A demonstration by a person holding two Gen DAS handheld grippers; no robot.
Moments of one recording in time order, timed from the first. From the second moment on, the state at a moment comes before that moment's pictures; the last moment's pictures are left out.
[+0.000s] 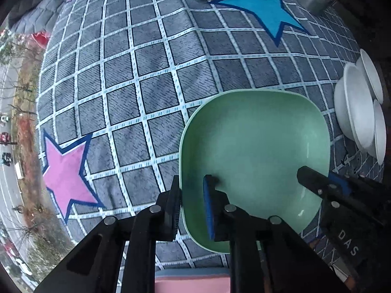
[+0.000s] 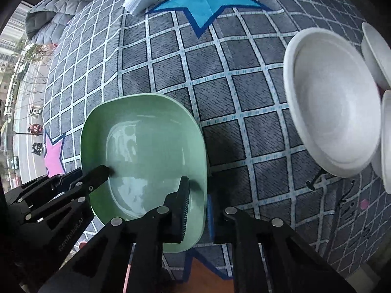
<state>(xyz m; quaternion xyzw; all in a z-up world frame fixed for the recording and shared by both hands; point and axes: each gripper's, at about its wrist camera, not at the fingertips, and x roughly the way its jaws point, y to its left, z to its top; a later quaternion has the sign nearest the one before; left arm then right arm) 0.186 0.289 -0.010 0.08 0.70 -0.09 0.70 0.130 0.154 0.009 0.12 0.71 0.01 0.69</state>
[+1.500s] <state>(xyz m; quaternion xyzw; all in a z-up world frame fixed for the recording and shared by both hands) -0.005 0.180 0.109 0.05 0.69 -0.02 0.72 0.017 0.040 0.113 0.07 0.72 0.12 0.68</state>
